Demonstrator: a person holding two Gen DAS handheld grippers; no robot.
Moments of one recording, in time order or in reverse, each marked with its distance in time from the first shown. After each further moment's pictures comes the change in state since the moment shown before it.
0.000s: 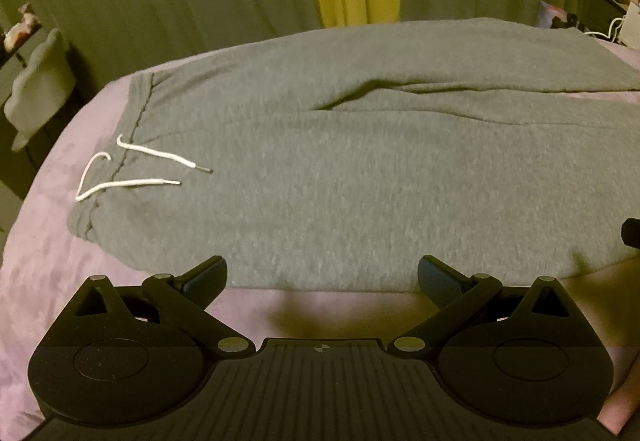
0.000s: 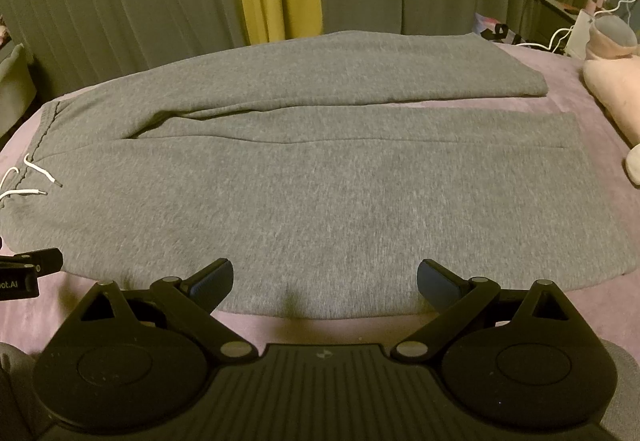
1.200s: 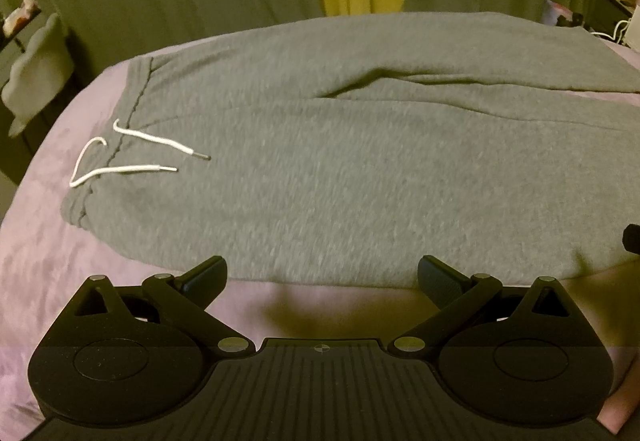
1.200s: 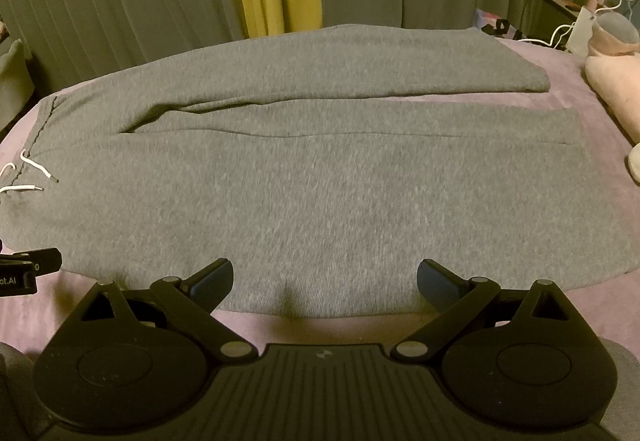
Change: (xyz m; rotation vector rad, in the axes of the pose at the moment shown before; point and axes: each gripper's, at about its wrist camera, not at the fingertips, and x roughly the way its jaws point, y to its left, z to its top) left arm 0.009 0.004 0.001 -0.028 0.035 -0.014; right arm 0.006 0.000 -0.002 -0.001 0.016 -0.003
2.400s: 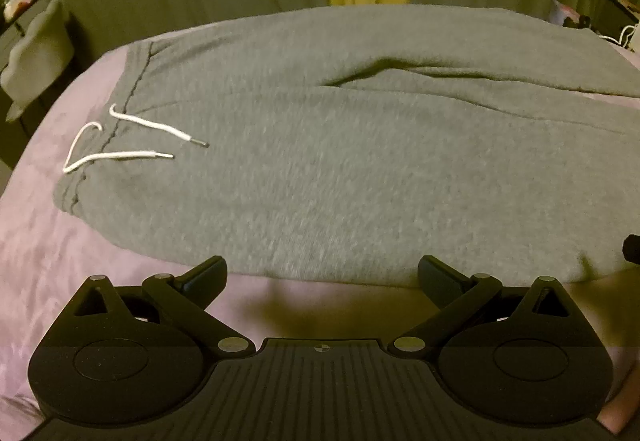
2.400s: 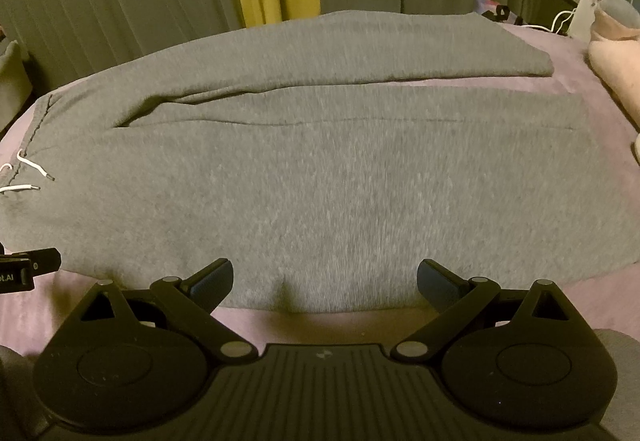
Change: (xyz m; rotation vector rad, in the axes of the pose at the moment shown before) left arm 0.013 0.006 0.001 -0.031 0.028 -0.008; right arm 0.013 -0.004 -0.003 0.021 0.029 0.009
